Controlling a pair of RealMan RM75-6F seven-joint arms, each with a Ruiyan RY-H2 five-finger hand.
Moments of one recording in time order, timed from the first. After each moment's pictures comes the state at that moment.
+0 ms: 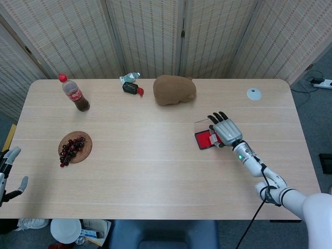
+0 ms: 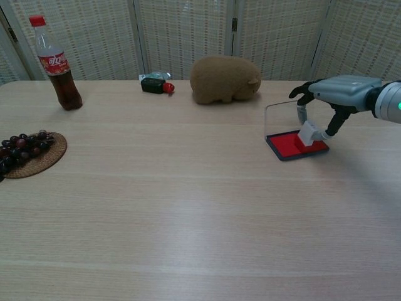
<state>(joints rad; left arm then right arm) -0.11 -1.10 -0.05 -1.41 1.54 1.52 -0.33 0.81 -1.57 0.09 -0.91 -1.41 0.75 0.07</state>
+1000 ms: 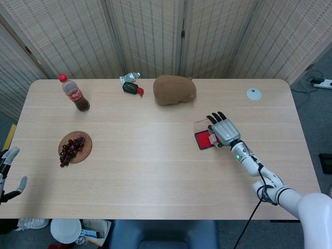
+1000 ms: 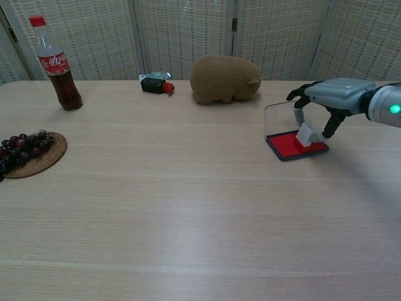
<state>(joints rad) -0.10 -1.10 -0.05 -1.40 1.54 1.53 -0.35 0.82 -1.60 0.08 -0.87 -1.40 0.73 0.05</state>
